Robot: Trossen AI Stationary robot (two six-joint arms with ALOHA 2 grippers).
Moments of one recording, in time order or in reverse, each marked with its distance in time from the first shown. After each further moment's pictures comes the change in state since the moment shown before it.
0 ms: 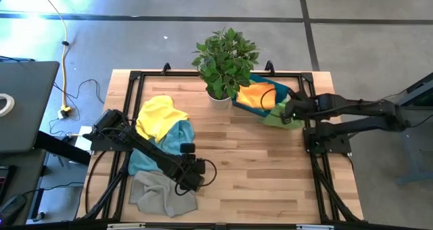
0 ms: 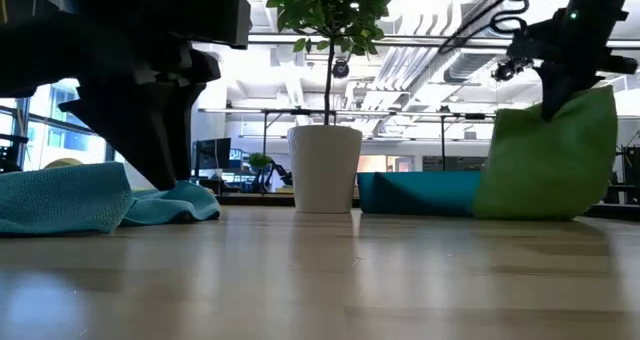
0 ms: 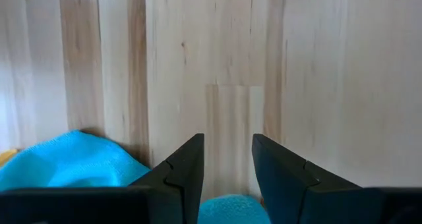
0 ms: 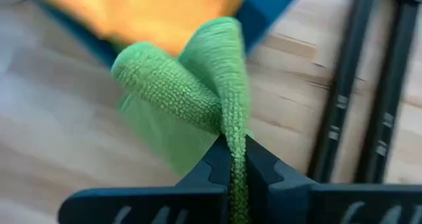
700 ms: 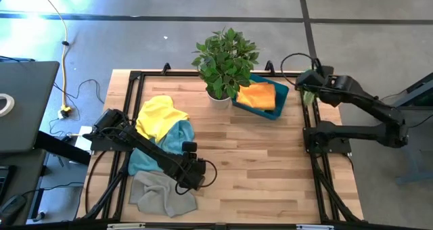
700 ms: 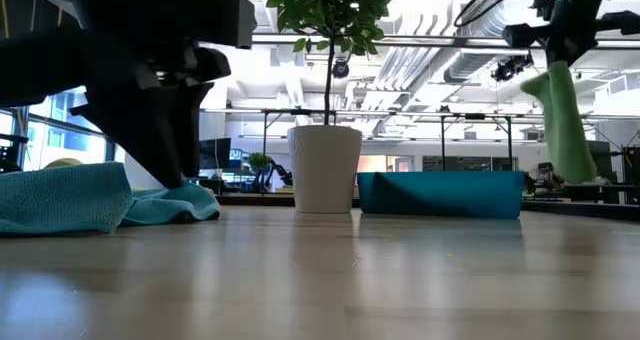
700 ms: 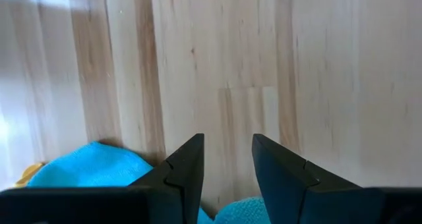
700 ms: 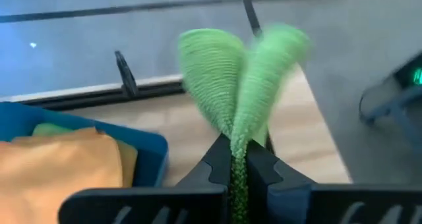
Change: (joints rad) left arm 0.008 0.000 0.000 -0.005 -0.028 0.088; right arm -0.414 0.003 0.236 -0.113 0.320 -0.006
